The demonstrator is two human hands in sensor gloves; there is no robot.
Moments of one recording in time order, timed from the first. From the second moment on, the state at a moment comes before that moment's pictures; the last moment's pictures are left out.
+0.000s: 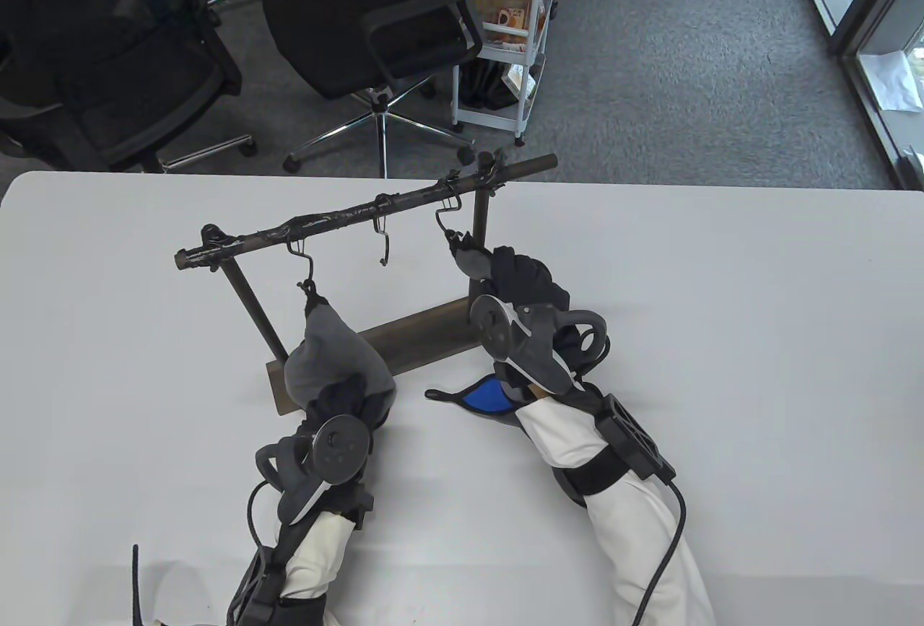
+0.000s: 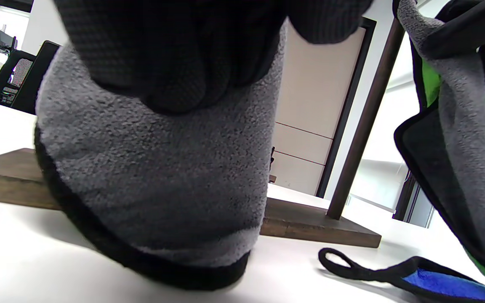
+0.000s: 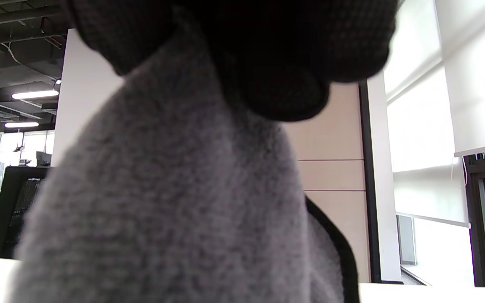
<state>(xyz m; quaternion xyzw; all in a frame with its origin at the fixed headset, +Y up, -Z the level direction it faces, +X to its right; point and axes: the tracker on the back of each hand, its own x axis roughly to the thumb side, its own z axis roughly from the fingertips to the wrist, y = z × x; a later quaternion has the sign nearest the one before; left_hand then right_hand) -0.186 -0.714 -0.239 0.11 -0.02 0.14 0.98 0.052 -0.642 -0.343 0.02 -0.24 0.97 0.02</state>
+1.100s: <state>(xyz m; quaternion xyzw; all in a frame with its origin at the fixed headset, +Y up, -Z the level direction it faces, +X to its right) -0.173 -0.717 -0.240 0.09 -0.03 0.17 0.98 0.140 -0.651 -0.325 0.04 -0.26 0.96 0.11</state>
